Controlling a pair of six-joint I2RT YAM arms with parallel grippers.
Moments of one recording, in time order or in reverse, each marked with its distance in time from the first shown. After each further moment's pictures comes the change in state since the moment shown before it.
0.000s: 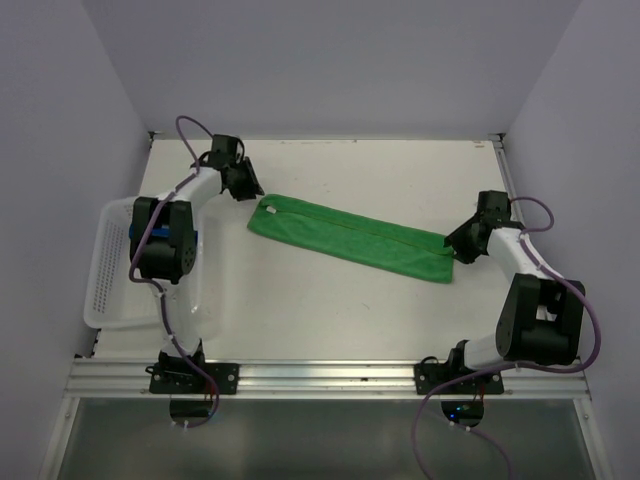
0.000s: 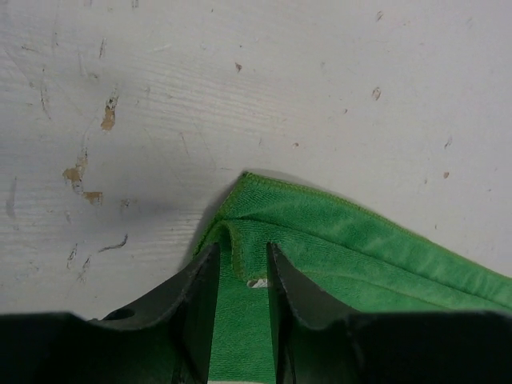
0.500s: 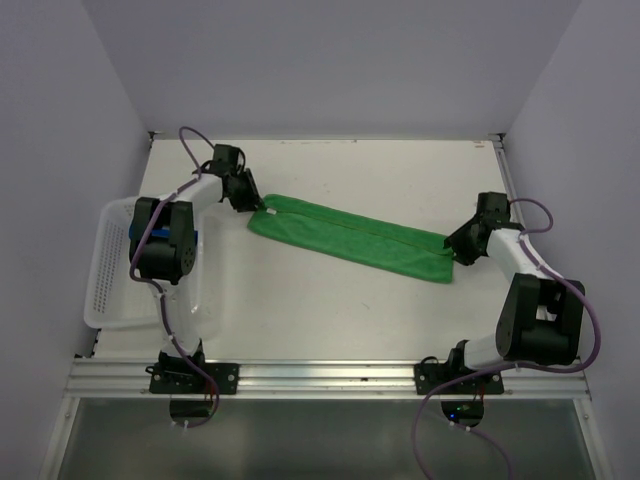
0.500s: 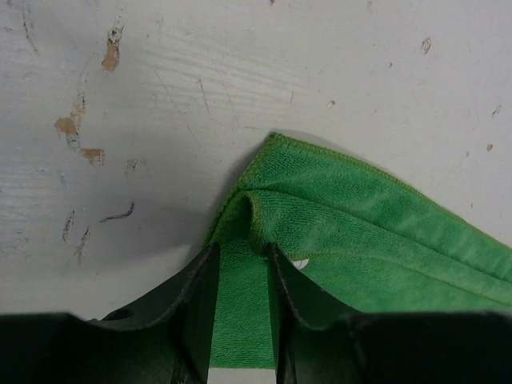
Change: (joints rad) left arm -0.001 -0.021 -0.079 0.005 0.014 -0.001; right arm 0.000 0.000 -0.011 0.003 -0.001 -0.004
